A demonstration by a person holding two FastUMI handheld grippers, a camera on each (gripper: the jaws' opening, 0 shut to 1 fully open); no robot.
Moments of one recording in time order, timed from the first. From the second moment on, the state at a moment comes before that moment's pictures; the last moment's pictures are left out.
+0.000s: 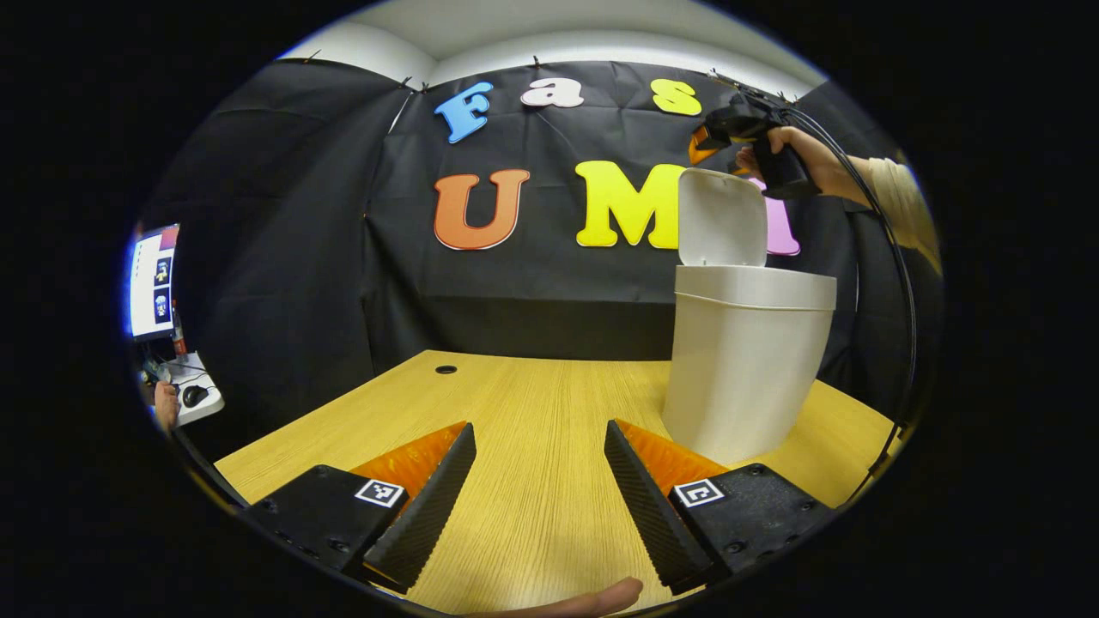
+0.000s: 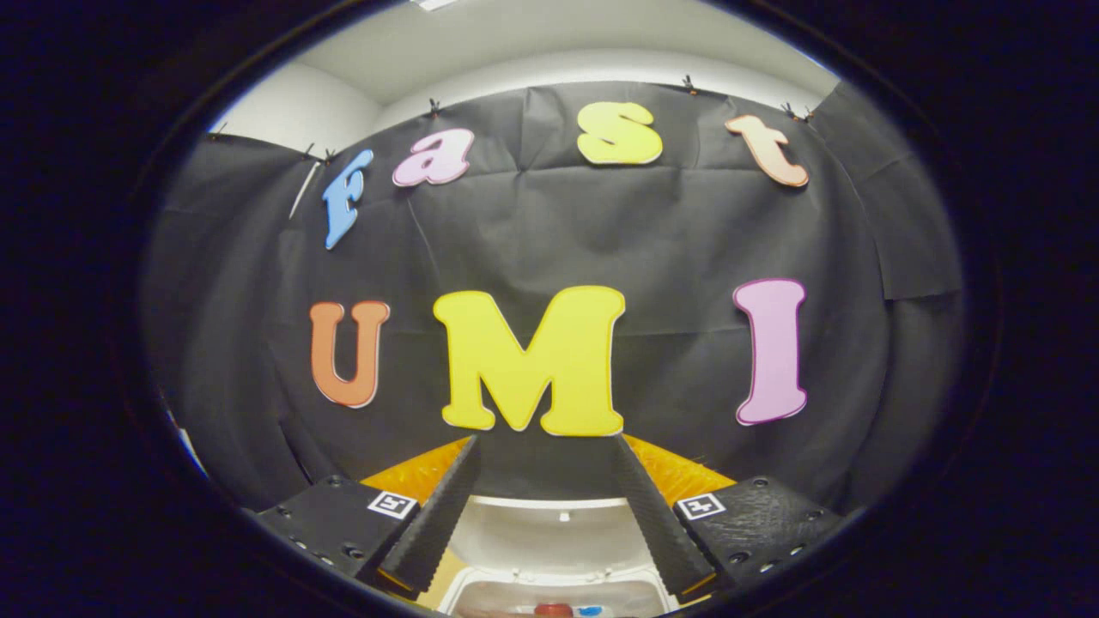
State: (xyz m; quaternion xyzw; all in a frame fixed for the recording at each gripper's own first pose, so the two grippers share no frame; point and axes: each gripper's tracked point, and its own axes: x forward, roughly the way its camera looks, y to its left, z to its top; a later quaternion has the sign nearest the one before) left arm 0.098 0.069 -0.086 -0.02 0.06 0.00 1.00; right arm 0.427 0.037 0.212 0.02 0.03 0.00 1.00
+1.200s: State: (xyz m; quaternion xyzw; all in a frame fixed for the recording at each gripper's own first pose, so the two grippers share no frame) left arm 0.072 0.031 -0.056 -0.02 0.04 -0.03 1.00; right arm 0.333 0.035 0.089 0.02 0.15 0.05 0.99
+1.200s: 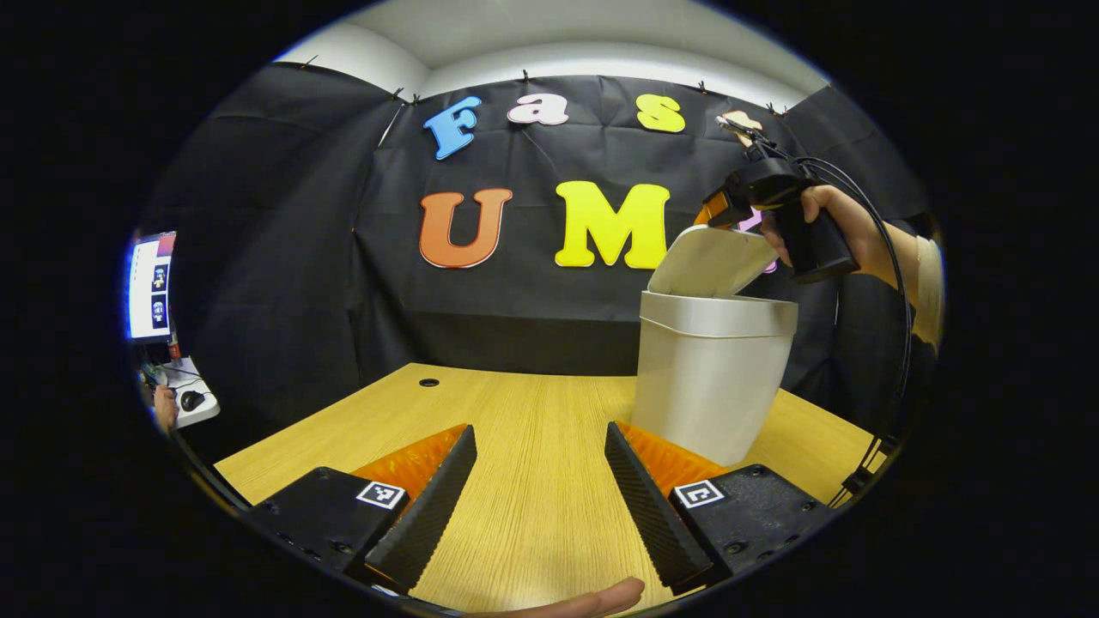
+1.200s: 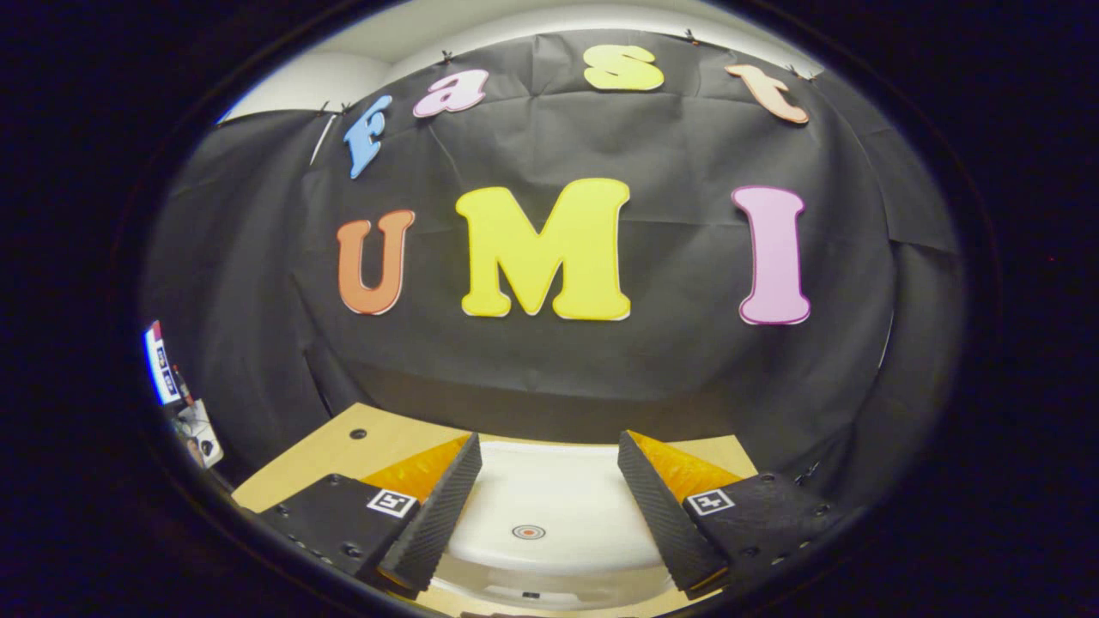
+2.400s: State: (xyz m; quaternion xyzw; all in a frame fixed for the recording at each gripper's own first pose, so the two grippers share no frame) left arm 0.065 0.038 -0.048 -0.02 0.03 -0.04 1.00; right arm 0.300 0.034 0.025 0.03 0.11 0.01 0.99
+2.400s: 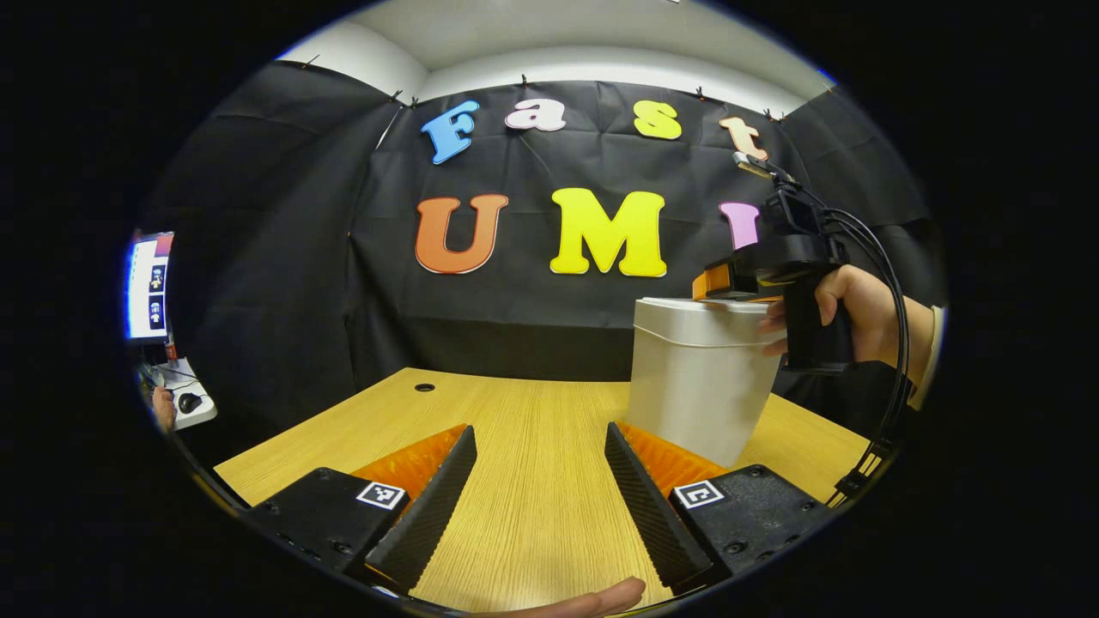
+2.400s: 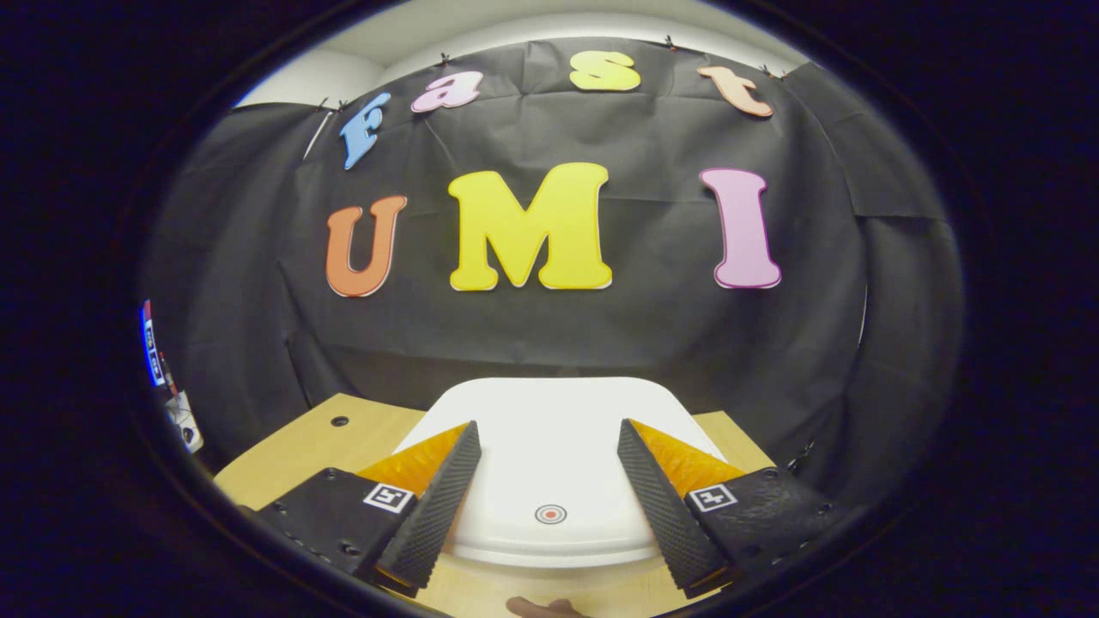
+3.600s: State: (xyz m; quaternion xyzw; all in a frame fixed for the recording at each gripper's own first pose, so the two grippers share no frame) left arm 0.080 0.067 -0.079 -0.03 0.08 0.03 1.00; right arm 0.288 0.035 0.032 0.02 0.06 -0.01 1.00
